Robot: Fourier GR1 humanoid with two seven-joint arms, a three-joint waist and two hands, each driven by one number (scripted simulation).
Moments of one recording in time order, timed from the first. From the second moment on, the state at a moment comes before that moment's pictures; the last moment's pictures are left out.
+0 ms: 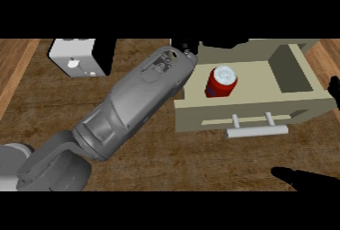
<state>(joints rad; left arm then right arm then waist) -1.44 0.00 -0.60 -0.43 0.71 0.83 -0.13 0.04 -0.22 -0.10 -2.18 0.45 0.17 0.01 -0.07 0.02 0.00</state>
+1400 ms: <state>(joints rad) -1.33 0.24 -0.63 -0.78 0.59 0.82 0.14 -0.32 -0.17 0.03 -1.34 1.11 -0.29 -0.08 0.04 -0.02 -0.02</state>
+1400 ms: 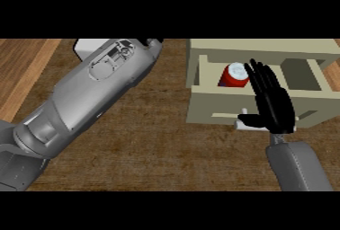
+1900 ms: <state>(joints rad) -1.22 0.36 -0.63 -0.96 0.57 0.80 0.22 -0.51 -0.18 -0.04 -1.03 1.19 -0.48 -0.12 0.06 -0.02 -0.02</state>
